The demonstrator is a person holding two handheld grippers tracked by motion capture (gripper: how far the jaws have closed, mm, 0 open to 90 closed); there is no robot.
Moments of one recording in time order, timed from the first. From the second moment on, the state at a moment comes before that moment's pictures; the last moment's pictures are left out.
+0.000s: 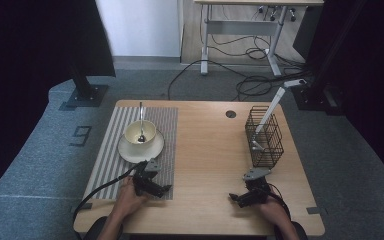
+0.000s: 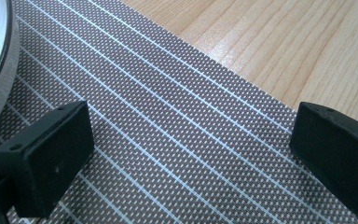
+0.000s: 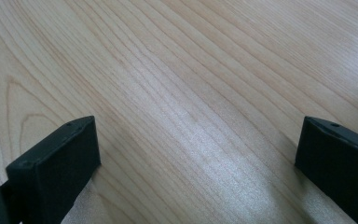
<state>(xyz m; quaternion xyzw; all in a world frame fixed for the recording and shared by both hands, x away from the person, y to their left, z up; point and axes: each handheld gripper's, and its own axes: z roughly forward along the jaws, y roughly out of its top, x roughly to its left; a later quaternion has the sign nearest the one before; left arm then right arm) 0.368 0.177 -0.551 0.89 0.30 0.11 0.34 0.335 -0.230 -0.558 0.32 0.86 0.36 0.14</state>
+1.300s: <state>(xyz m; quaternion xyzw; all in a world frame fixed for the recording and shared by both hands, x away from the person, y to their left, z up) 0.366 0.180 -0.536 0.87 0.31 0.09 0.37 0.334 -0.229 -0.558 0.33 0.86 0.36 0.14</state>
